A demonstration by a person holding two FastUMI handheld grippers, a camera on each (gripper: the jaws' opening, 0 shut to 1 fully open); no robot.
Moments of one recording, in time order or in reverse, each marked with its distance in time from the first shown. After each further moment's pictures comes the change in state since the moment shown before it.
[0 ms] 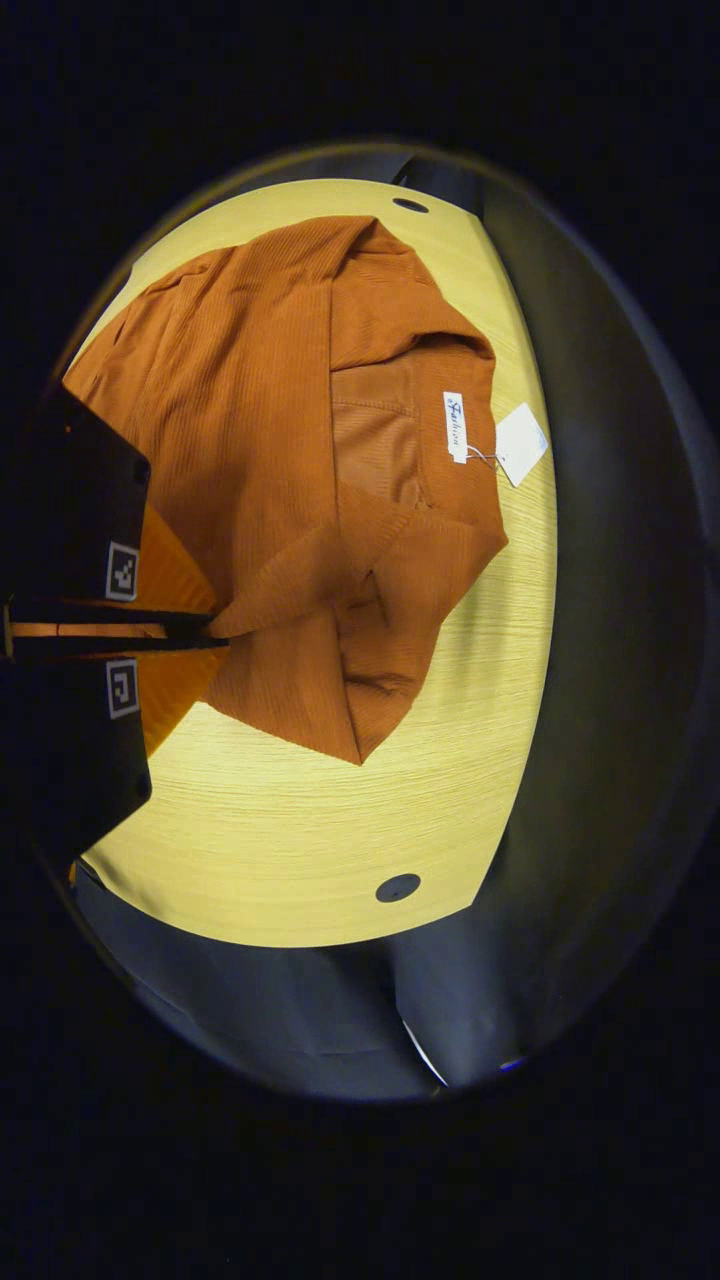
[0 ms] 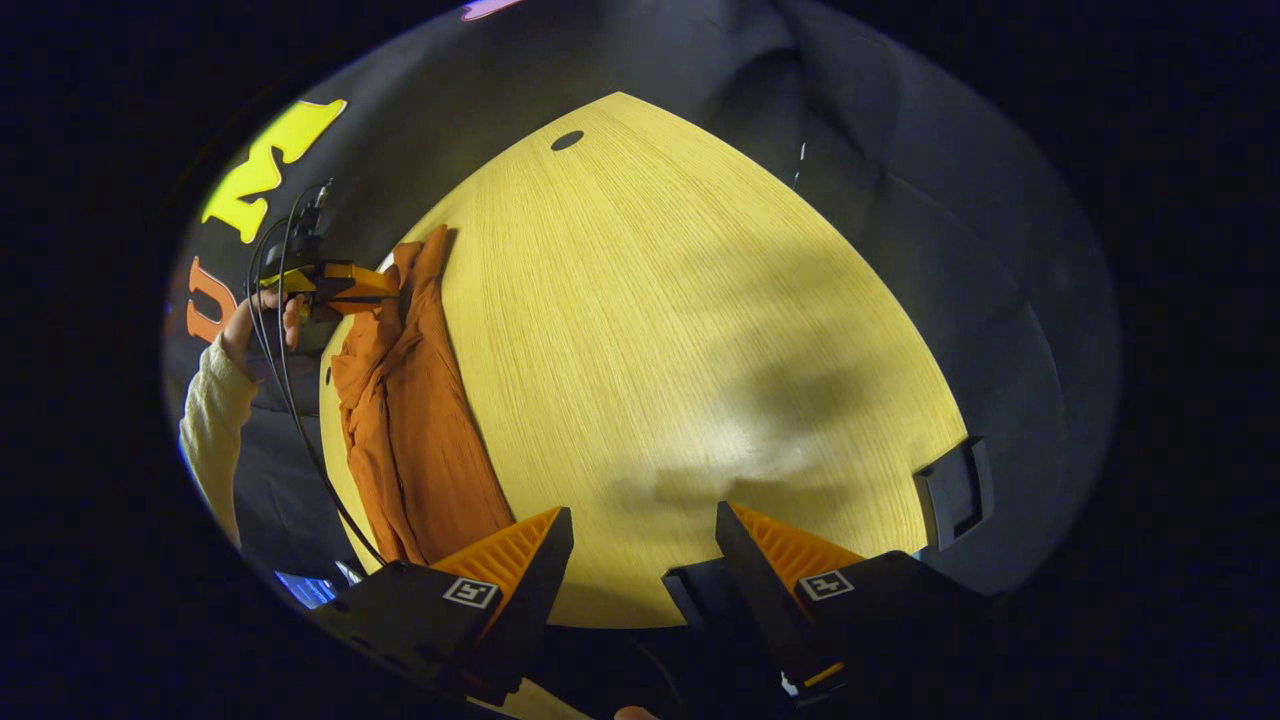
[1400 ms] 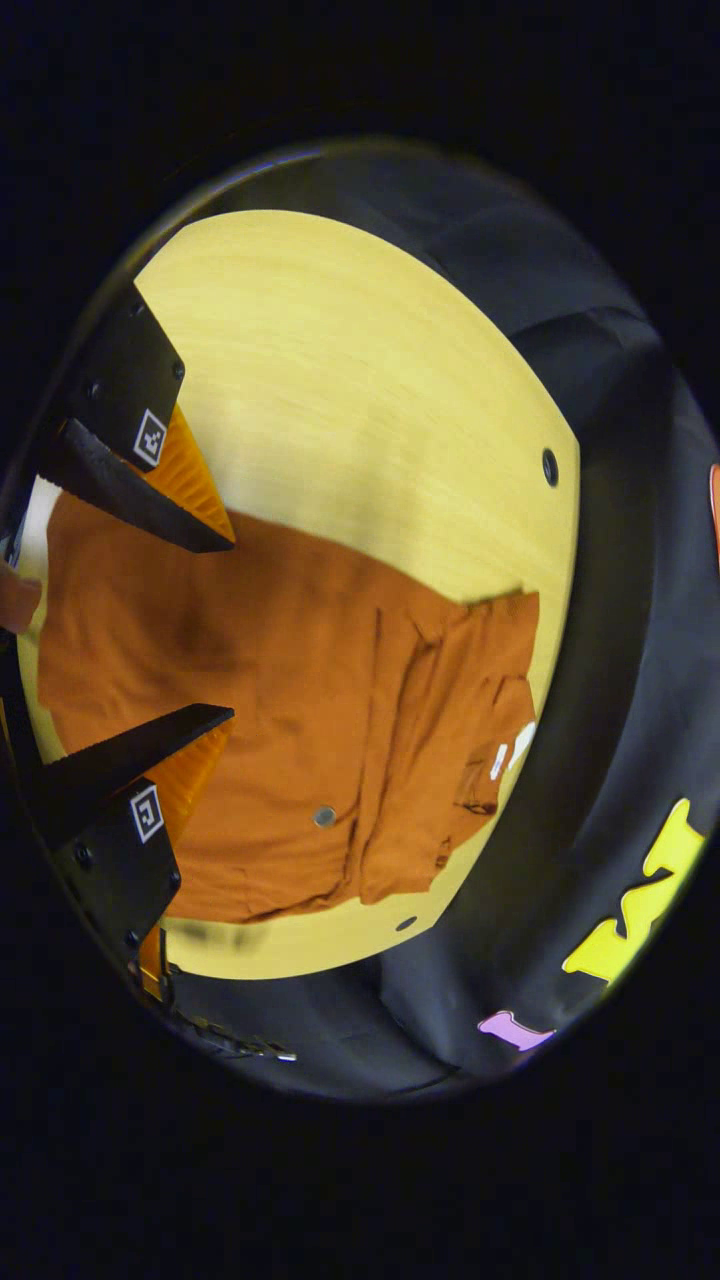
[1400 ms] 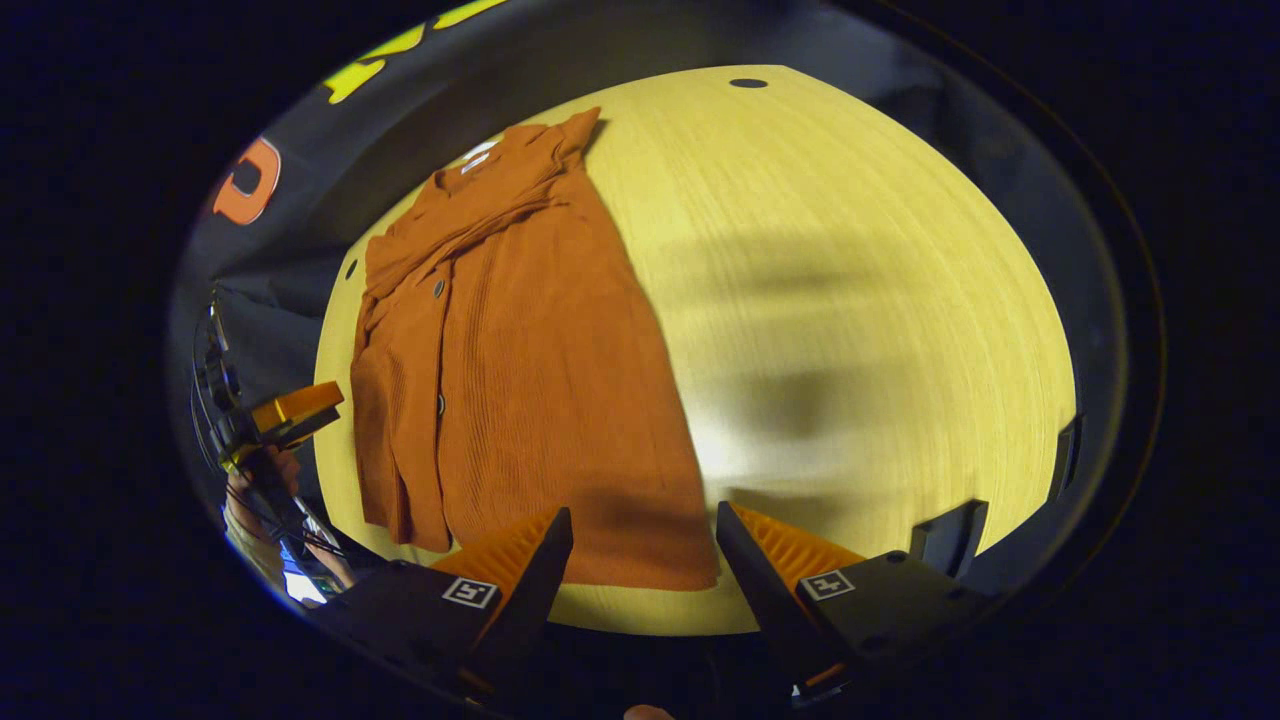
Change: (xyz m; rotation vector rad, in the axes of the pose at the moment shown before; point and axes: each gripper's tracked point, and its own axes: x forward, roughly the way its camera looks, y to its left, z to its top) left arm -0.131 0.305 -0.234 -0.136 -0.284 0.049; right arm 0.076 0.156 -0.109 -0.245 0.099 -0.001
